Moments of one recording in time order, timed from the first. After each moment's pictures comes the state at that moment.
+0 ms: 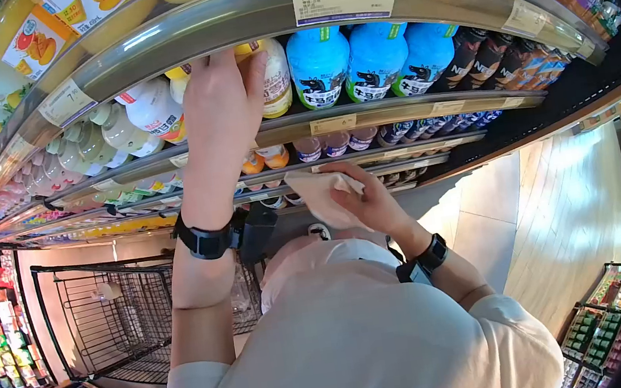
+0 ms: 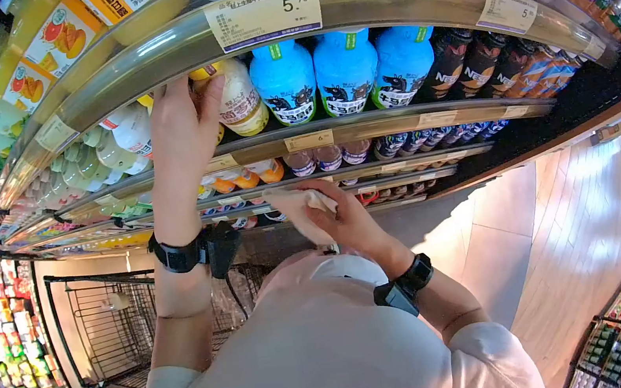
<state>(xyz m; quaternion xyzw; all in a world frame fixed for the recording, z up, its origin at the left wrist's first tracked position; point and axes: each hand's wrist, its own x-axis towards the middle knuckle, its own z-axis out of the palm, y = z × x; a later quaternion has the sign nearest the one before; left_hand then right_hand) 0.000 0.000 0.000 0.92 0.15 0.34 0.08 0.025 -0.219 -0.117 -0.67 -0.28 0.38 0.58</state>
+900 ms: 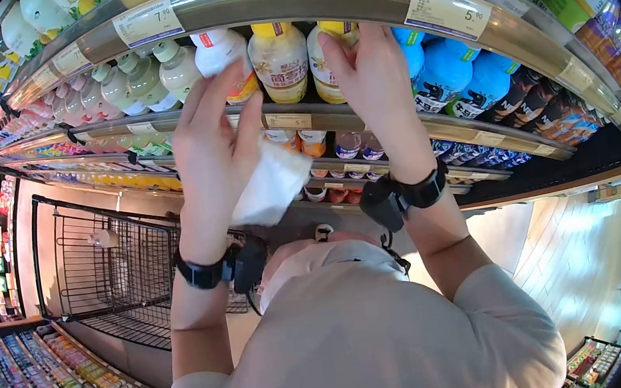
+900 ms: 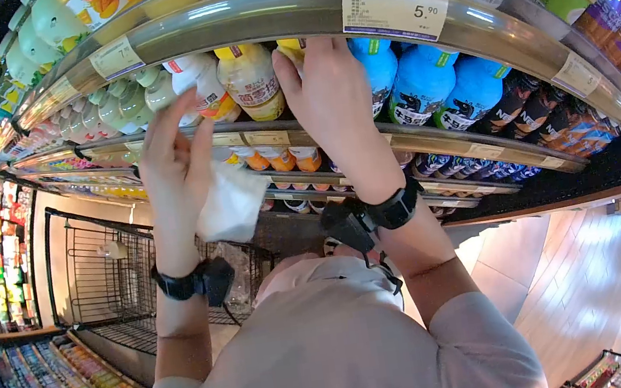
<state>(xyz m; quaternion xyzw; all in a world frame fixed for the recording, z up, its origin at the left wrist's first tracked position) -0.103 -0.007 0.015 0.86 0.21 0.43 0.20 0.068 -0.085 -0.003 -0.74 -0.46 -0.18 0.47</state>
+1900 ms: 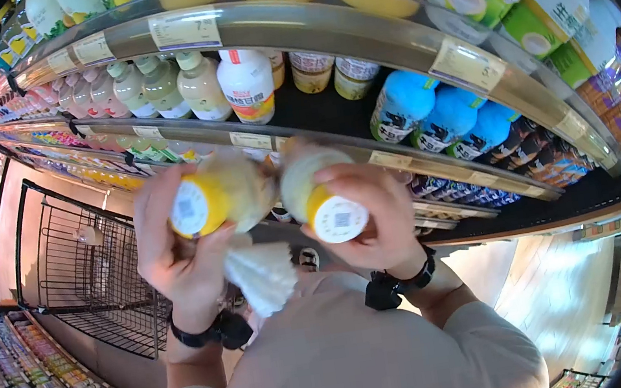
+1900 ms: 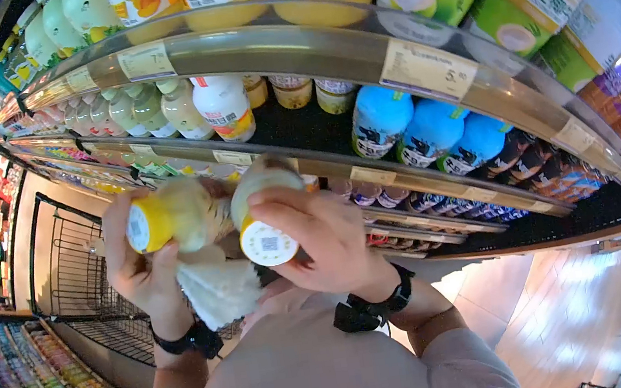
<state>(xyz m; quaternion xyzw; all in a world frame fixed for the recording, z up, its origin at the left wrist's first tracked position) -0.178 -0.040 0.012 0.76 0.18 0.55 0.30 0.001 -0.144 -0.012 -0.49 -0.64 -0.08 0.58</state>
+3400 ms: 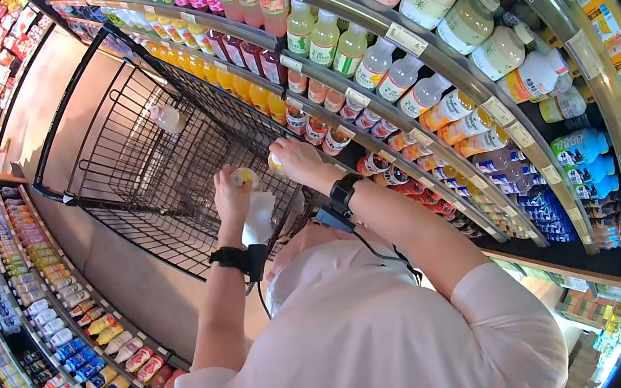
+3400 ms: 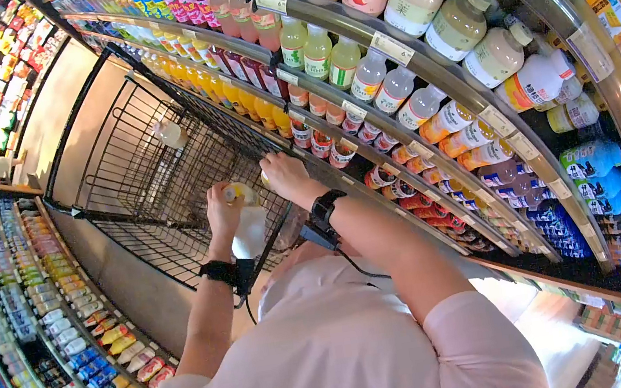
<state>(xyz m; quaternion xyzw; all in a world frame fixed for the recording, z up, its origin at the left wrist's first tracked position) -0.514 0.109 -0.285 0.67 0.67 0.24 0.24 -0.321 0.125 -0.269 -0.55 -0.81 0.13 0.13</state>
